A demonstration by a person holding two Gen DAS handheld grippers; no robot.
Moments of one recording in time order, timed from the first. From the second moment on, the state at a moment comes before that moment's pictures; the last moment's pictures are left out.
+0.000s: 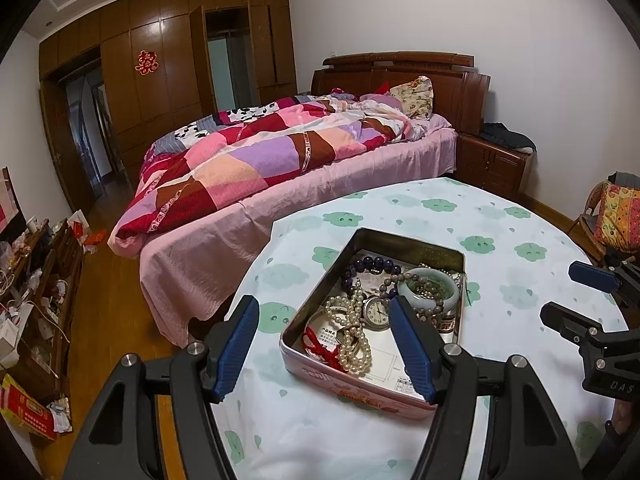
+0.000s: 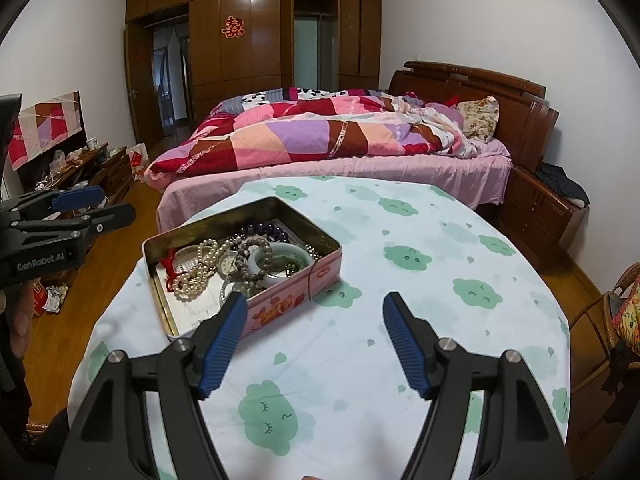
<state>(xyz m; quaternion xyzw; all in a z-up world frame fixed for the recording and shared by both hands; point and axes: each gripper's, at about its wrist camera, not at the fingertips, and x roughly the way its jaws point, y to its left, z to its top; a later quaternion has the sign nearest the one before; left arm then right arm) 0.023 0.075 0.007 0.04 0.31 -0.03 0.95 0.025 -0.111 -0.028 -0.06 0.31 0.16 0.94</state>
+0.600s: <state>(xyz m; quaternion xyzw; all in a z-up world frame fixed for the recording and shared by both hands) 0.027 0.070 0.003 0.05 0.31 -0.01 0.95 0.024 -0.112 -0.028 -0.06 0.31 0.15 0.94</state>
